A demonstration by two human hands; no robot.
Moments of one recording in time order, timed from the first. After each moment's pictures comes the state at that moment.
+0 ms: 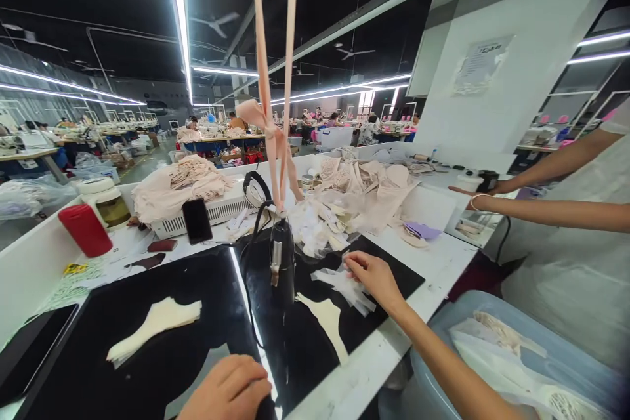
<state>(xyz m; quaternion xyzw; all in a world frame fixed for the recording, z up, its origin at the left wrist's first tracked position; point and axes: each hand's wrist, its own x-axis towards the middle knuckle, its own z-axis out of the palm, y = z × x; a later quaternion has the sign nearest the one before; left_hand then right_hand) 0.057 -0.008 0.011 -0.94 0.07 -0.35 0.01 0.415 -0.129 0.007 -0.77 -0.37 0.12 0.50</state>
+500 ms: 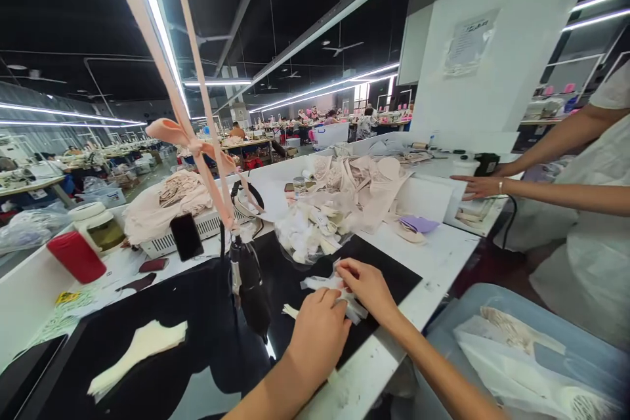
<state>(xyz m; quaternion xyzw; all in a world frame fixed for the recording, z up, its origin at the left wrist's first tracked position) 0.252 -0.062 0.013 -0.98 -0.06 -0.17 -0.06 0.410 -0.134 0.003 -0.74 -0.37 0.16 0.54</state>
